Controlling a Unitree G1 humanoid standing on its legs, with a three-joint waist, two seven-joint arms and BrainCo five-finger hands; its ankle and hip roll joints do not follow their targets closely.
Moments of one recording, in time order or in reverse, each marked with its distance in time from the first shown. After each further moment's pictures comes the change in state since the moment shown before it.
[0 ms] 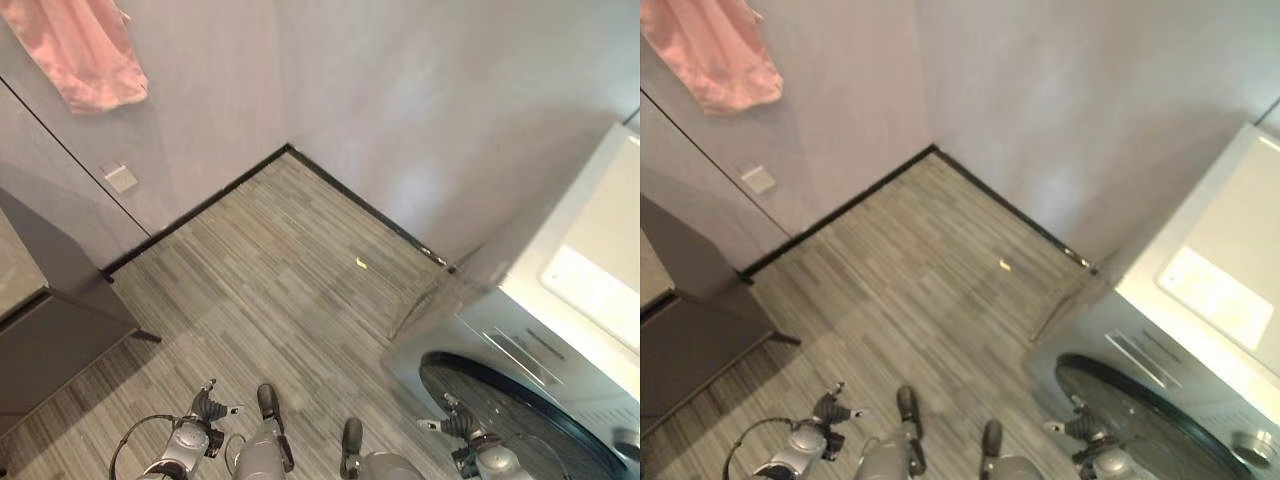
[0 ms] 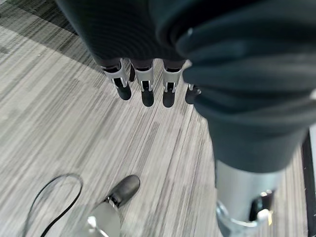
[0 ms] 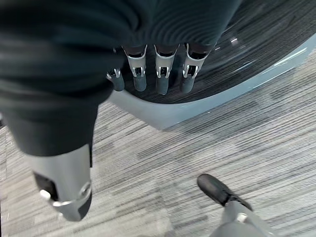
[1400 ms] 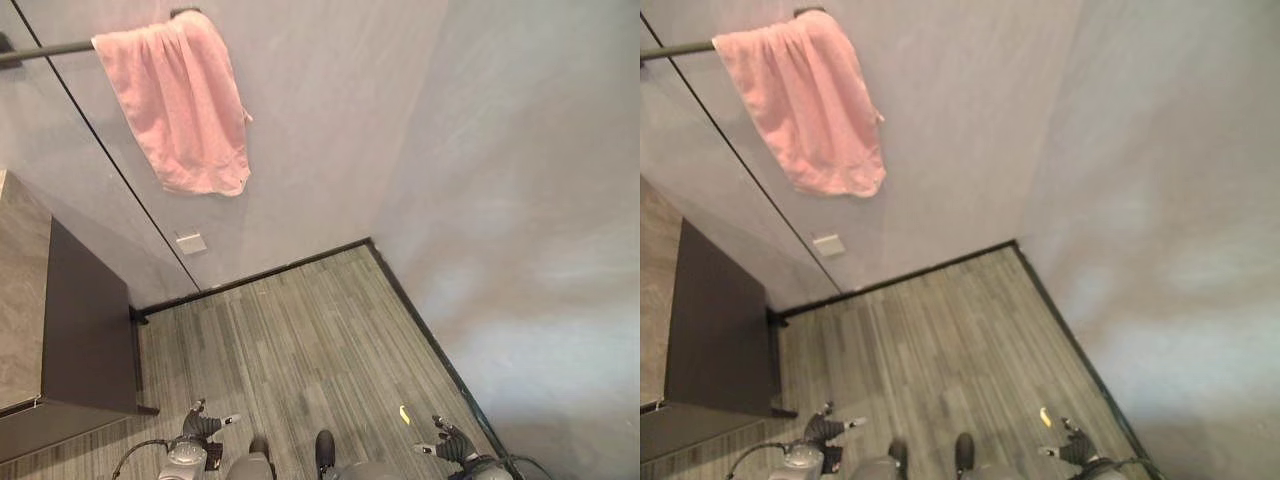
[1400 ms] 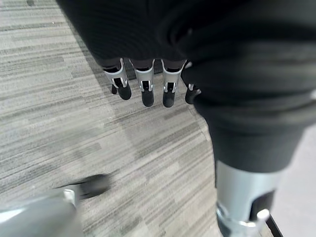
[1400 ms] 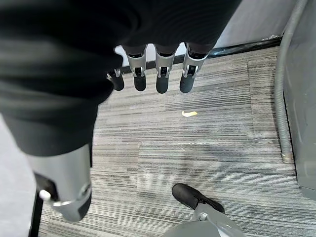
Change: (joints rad) left arm 0.013 -0.038 0.073 0.001 -0.157 -0.001 0.019; right arm 0.012 0.025 0.024 0.044 0.024 0.000 0.007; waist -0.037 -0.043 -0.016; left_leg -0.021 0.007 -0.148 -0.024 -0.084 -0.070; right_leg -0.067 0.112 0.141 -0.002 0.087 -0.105
